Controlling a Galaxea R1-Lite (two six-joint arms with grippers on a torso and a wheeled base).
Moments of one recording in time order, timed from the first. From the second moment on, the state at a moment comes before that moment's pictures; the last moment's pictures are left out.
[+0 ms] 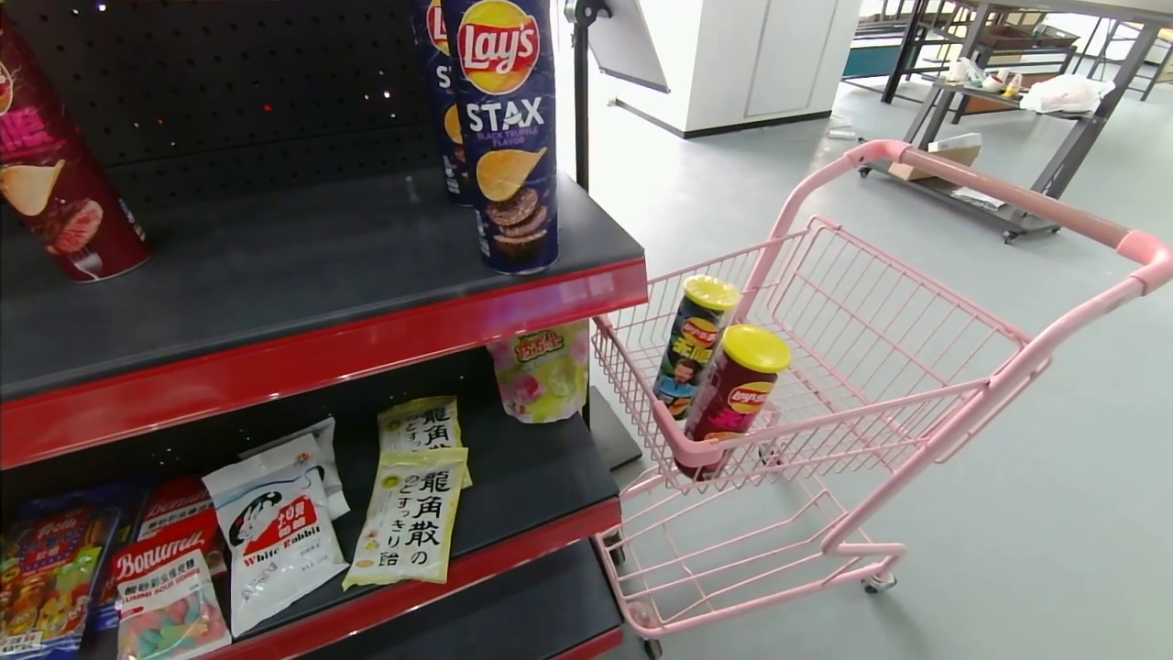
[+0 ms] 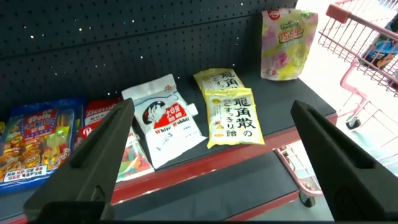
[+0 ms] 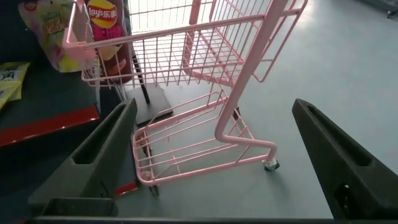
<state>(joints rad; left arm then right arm) 0.00 0.00 0.00 0.00 0.03 0.00 0.00 0.00 0.00 0.01 -0.01 -0.01</state>
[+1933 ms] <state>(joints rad) 0.00 0.00 0.00 0.00 0.03 0.00 0.19 1.86 -0.59 -0.90 0.54 -0.11</state>
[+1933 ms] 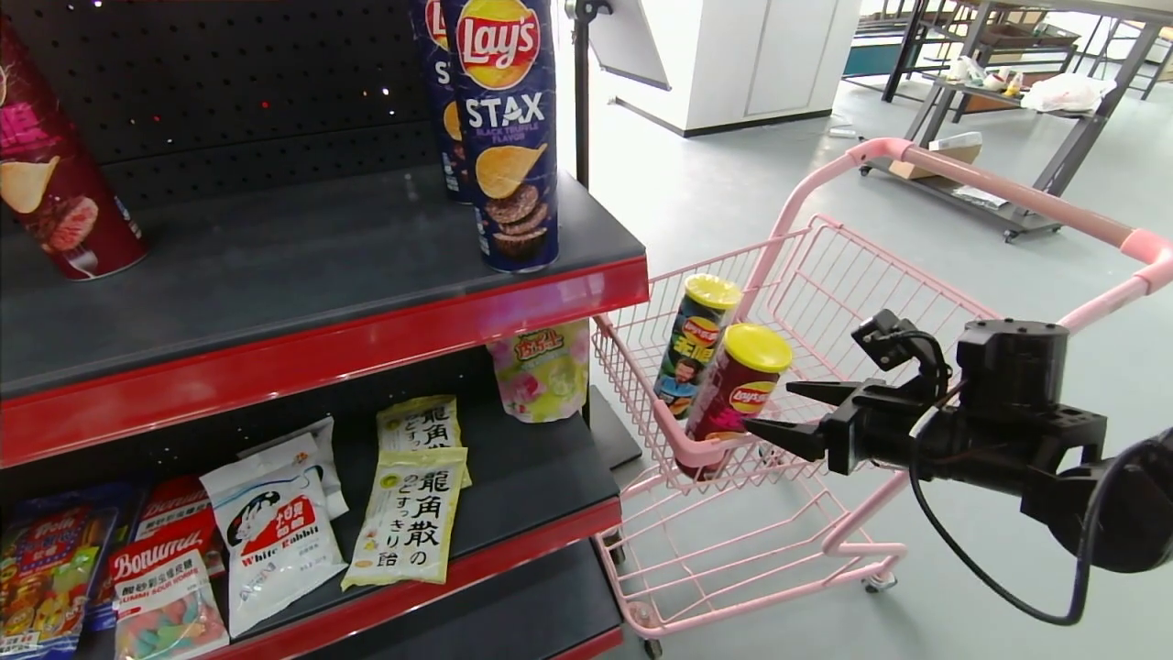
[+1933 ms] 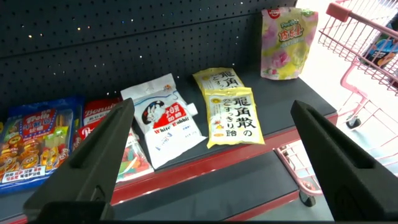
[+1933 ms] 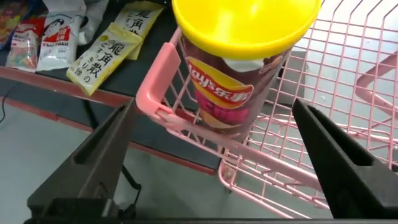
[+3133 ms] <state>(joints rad) 0.00 0.00 0.00 0.00 0.03 0.00 0.22 2.13 -0.87 -0.94 0.54 -0.07</state>
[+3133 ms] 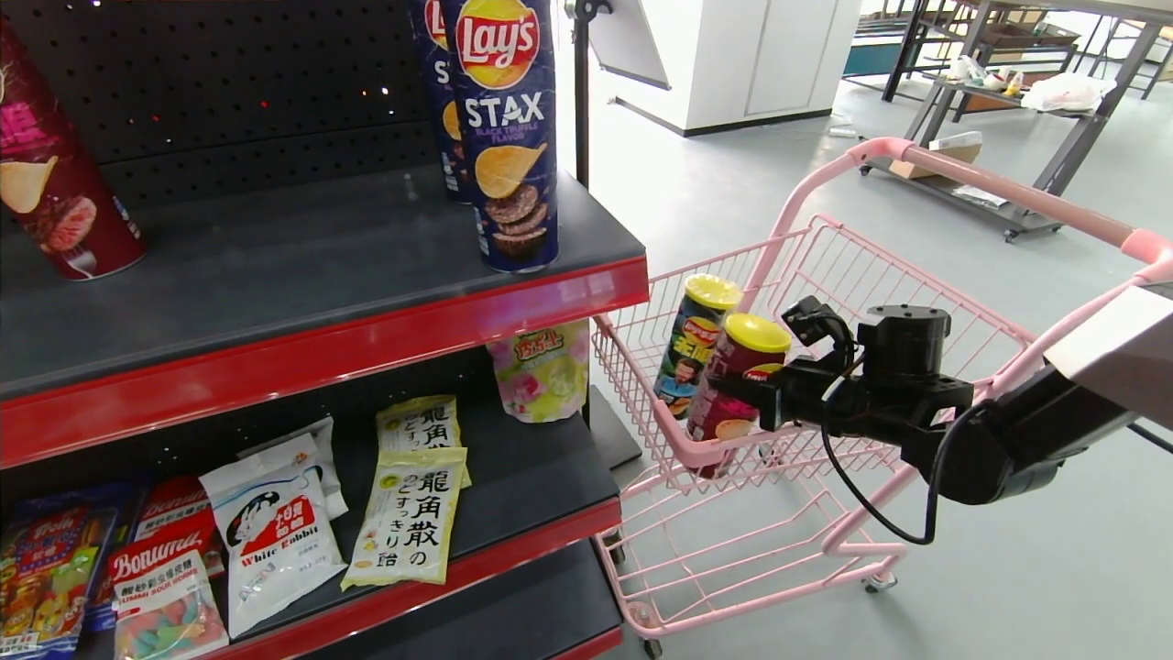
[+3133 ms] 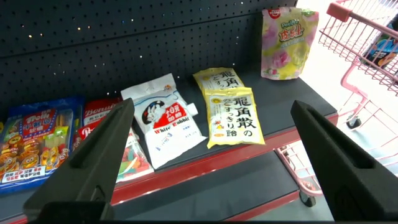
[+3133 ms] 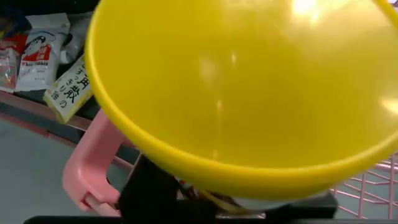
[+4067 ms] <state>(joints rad) 0.00 0.00 0.00 0.00 0.03 0.00 0.23 1.85 -0.82 -0.99 0.54 -0.07</state>
